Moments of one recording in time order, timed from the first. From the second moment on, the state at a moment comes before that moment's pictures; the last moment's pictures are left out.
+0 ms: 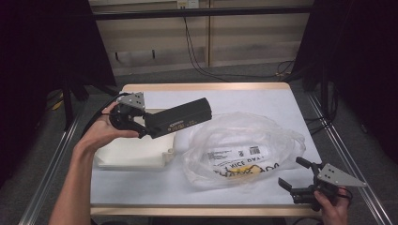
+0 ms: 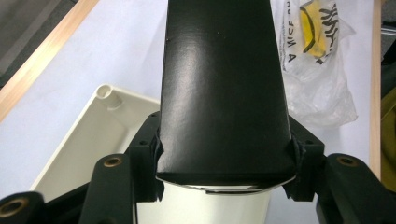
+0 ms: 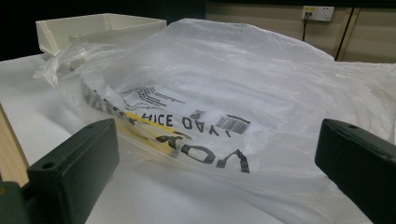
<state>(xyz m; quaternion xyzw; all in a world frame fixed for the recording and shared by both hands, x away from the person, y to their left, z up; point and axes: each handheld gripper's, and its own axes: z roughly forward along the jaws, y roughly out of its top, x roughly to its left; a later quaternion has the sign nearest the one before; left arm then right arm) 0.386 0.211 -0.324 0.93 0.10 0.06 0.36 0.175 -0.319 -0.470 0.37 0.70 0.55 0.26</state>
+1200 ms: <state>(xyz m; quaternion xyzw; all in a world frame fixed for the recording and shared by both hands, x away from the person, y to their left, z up) 0.401 0.287 -0.345 0.93 0.15 0.08 0.34 0.175 -0.318 -0.471 0.38 0.70 0.55 0.26</state>
